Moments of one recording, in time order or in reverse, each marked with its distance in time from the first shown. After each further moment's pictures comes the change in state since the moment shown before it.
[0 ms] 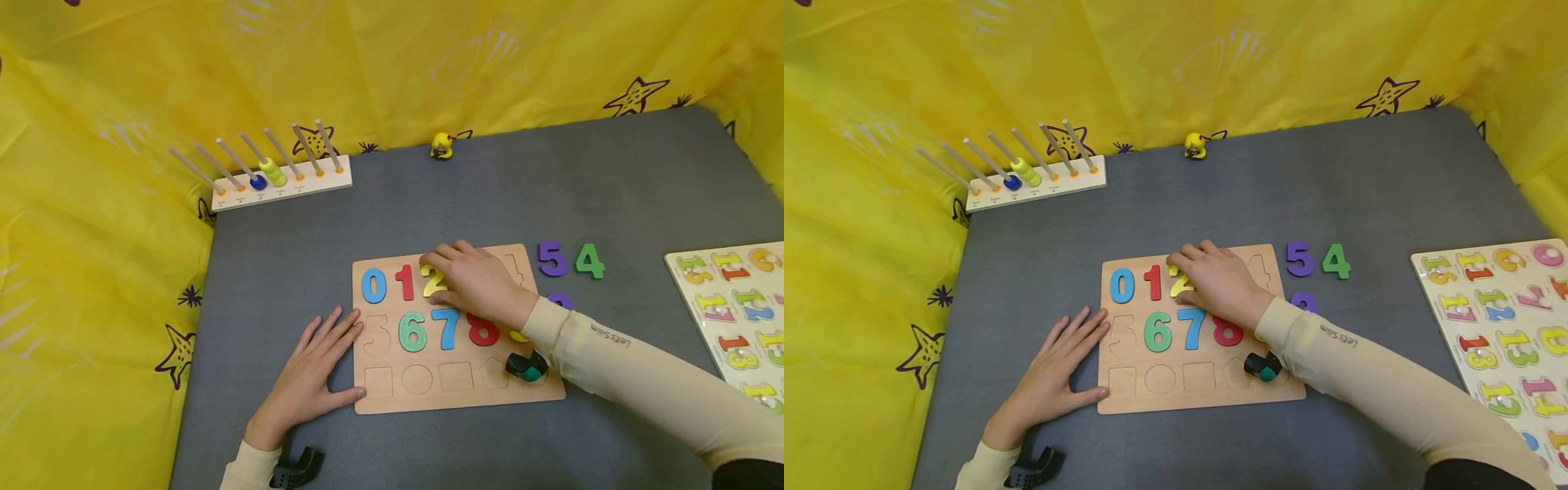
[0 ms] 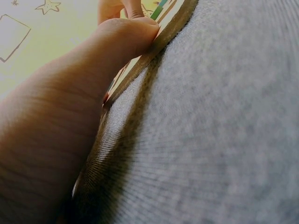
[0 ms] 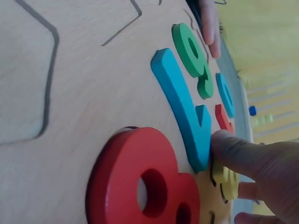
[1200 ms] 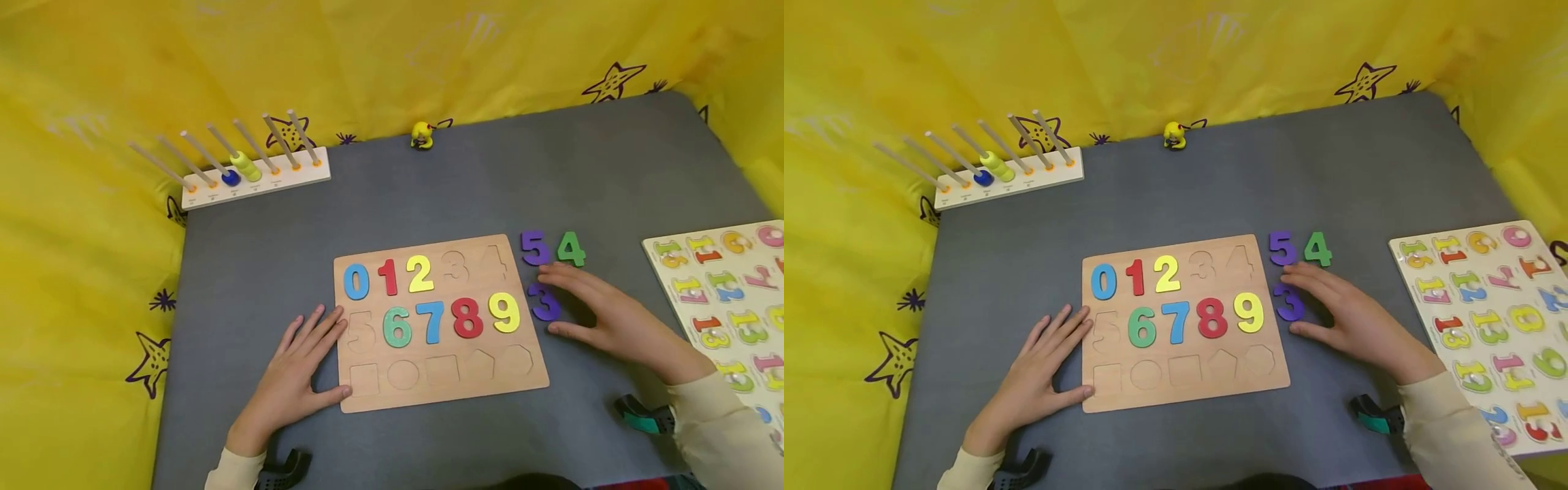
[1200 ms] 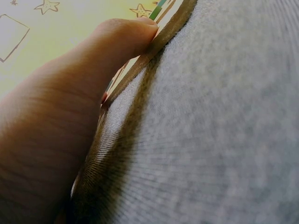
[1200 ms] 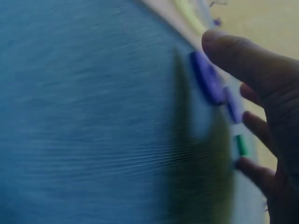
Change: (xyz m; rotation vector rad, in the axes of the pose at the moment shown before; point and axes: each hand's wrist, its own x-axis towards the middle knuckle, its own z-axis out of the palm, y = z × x) left_hand 0.003 -0.001 0.000 -0.013 0.001 0.013; right_hand -0.181 0.094 -0.018 0.210 0.173 0.069
